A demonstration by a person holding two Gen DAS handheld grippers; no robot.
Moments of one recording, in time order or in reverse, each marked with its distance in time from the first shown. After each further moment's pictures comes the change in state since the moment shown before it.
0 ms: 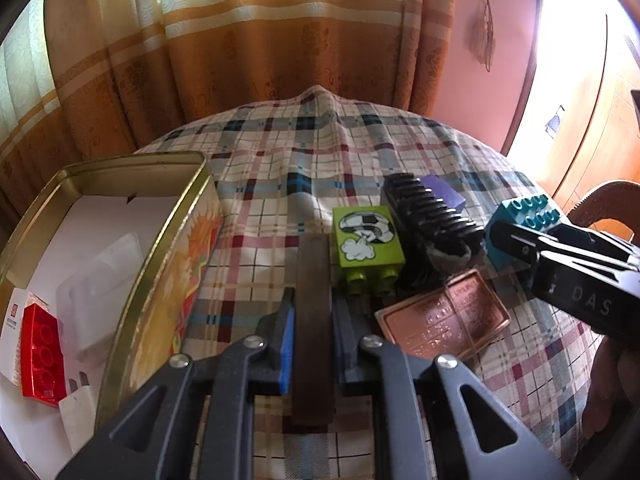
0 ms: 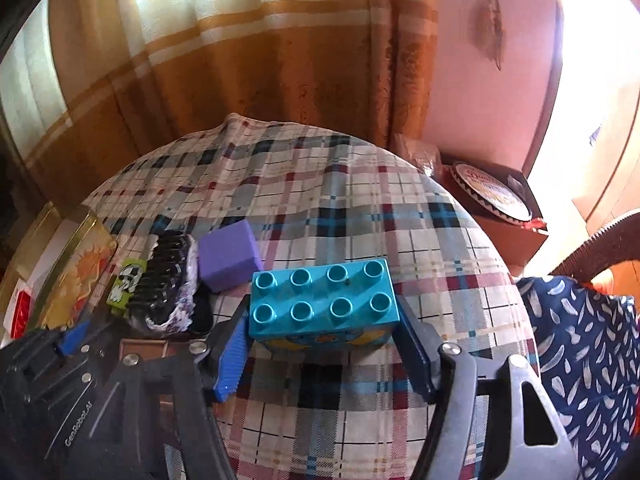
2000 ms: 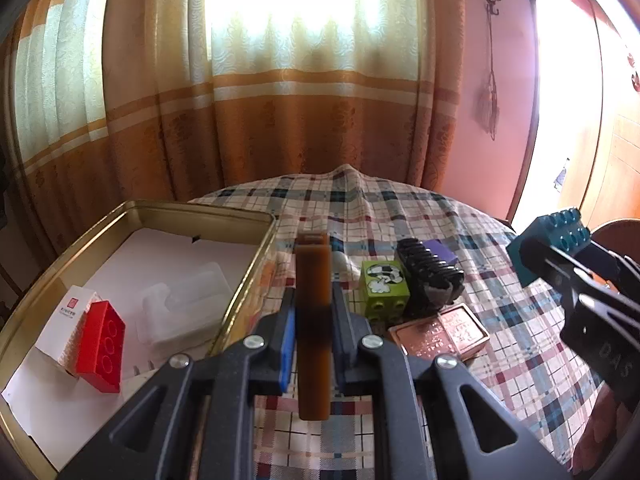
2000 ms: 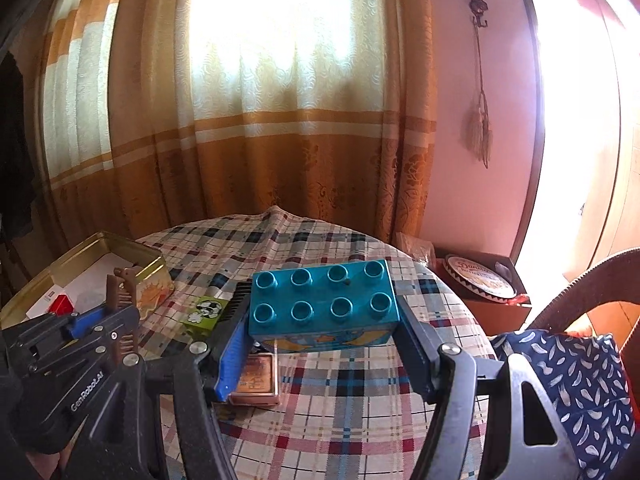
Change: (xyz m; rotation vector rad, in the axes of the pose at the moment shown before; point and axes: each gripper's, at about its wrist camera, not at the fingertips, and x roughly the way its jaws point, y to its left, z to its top) left arm -0.062 0.018 -0.021 -0.065 -0.272 0.055; right arm -0.085 0.032 -0.031 -0.067 -0.375 0.002
